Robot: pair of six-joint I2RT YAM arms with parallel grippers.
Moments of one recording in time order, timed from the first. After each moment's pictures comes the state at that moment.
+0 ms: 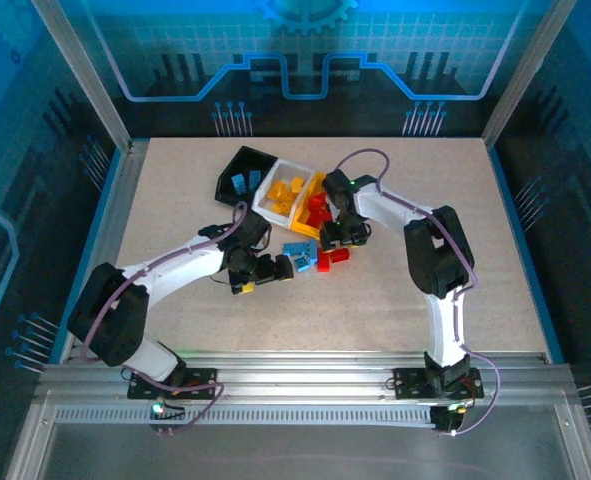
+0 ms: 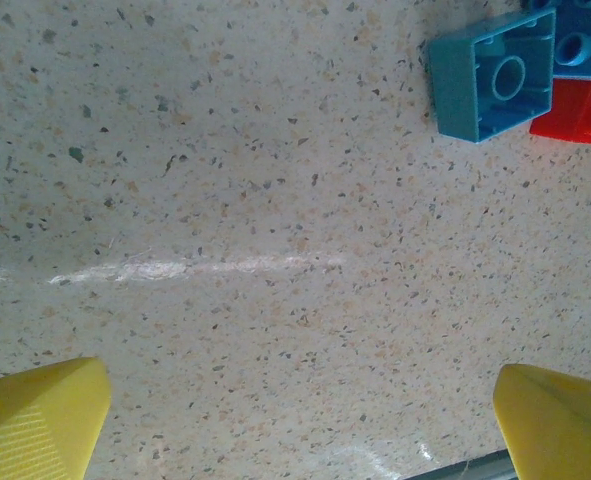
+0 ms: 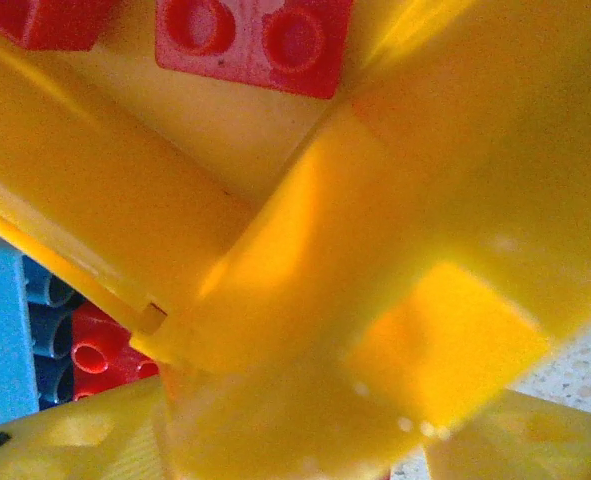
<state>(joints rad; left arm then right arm) -0.54 1.52 0.96 -0.71 0.26 -0.80 0.48 2.07 1.57 -0.99 -0.07 0.29</state>
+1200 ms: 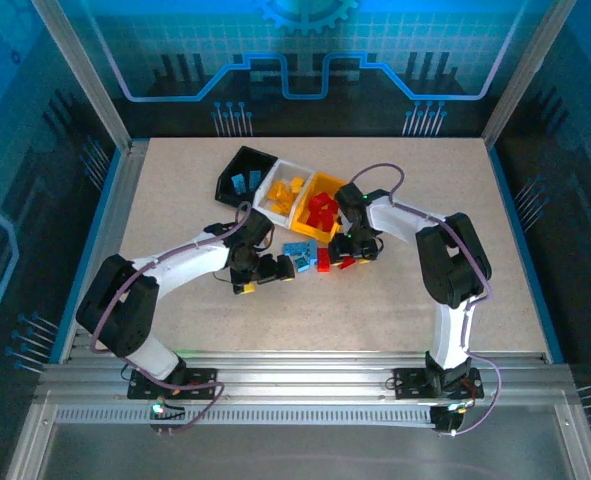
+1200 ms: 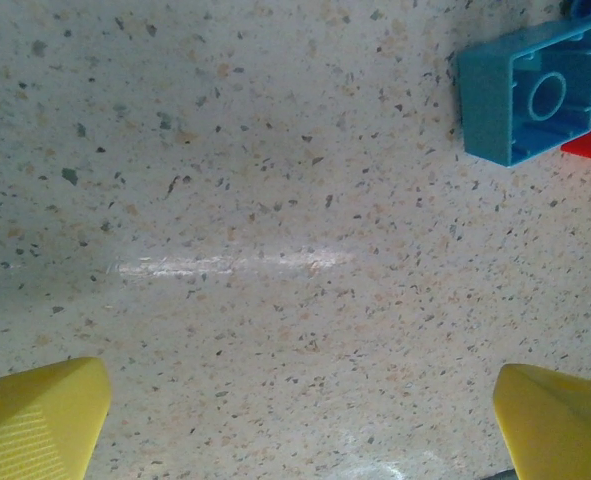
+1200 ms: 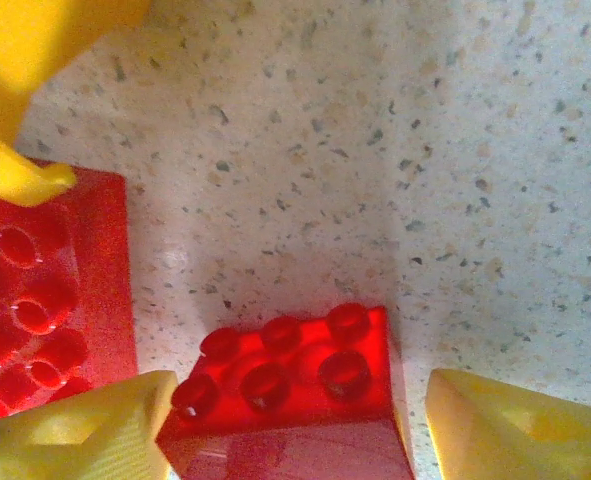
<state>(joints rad) -0.54 1.58 0.98 -0.70 0.26 -0.80 0.45 1.94 1.34 -0.90 -0.13 0.34</state>
